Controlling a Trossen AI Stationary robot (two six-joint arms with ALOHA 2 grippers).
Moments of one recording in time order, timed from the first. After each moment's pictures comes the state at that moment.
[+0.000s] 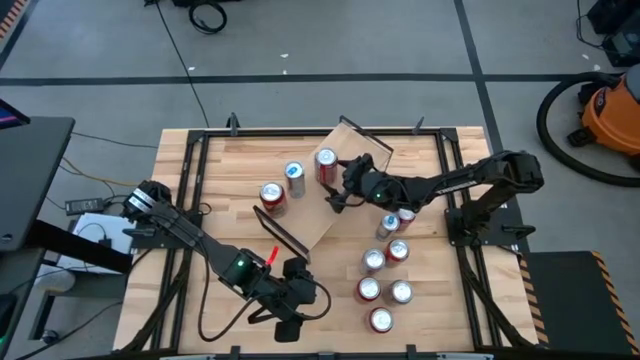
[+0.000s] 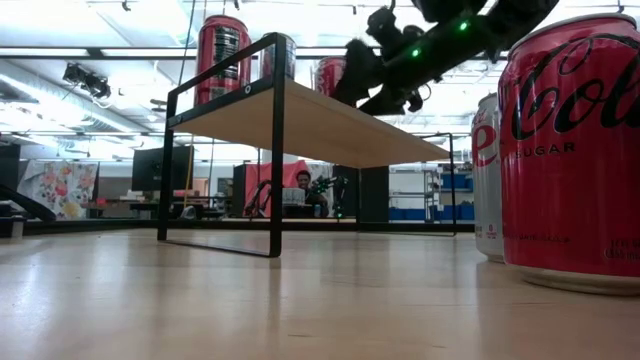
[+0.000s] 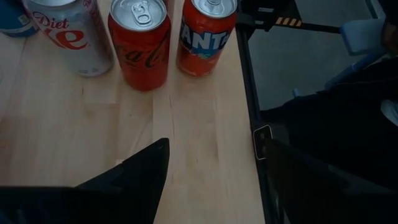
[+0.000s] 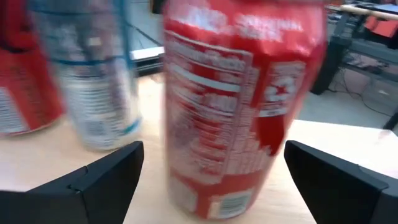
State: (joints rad) left arm -0.59 1.76 1.48 -0.51 -0.21 -0.51; right arm -0.02 1.52 0.84 0.37 0.58 0.12
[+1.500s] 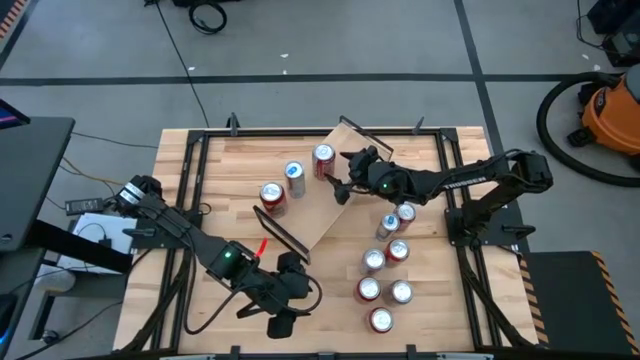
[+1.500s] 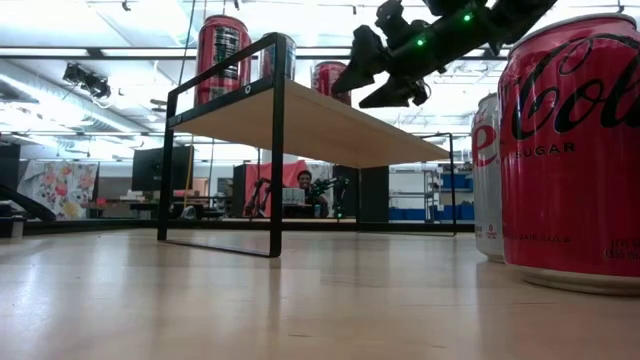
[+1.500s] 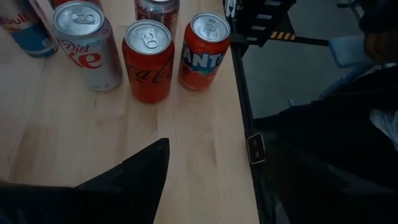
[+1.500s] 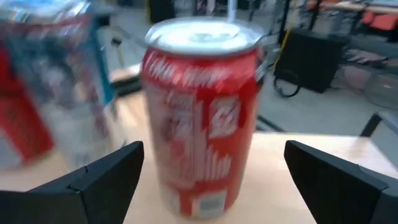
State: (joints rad) left arm -0.60 1.67 1.48 -0.54 -0.24 -0.49; right arm -0.06 1.44 0.84 0.31 0.52 0.16
